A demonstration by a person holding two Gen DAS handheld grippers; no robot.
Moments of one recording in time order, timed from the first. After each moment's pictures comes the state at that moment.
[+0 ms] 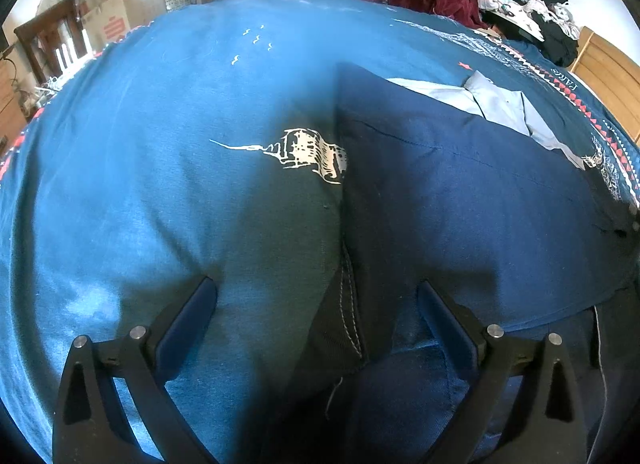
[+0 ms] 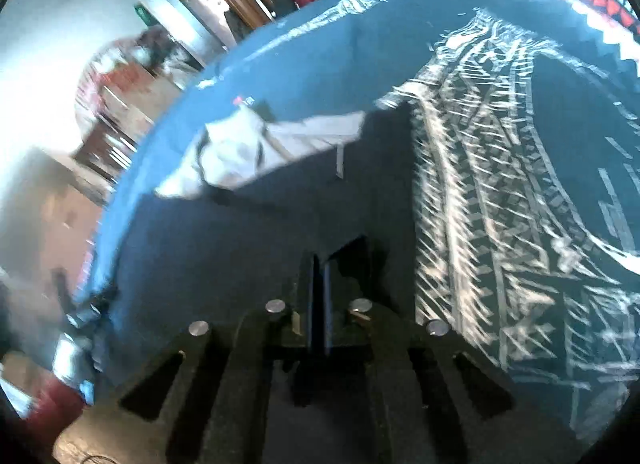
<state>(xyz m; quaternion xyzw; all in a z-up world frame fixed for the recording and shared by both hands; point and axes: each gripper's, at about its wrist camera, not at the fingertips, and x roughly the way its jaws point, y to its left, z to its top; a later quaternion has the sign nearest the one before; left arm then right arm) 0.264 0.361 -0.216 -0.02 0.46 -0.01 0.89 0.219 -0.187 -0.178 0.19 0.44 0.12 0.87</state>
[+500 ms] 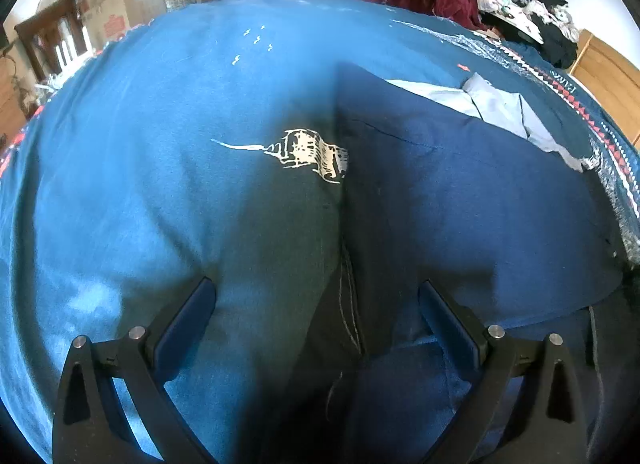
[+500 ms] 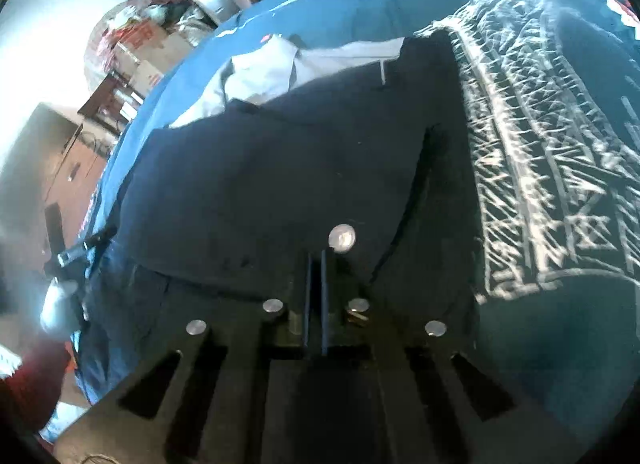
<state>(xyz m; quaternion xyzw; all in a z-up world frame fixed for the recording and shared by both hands) 0.257 0.366 -0.208 -0.04 0.46 -0.02 0.89 0.183 -0.152 -0.193 0.16 0.48 0.17 0.85</state>
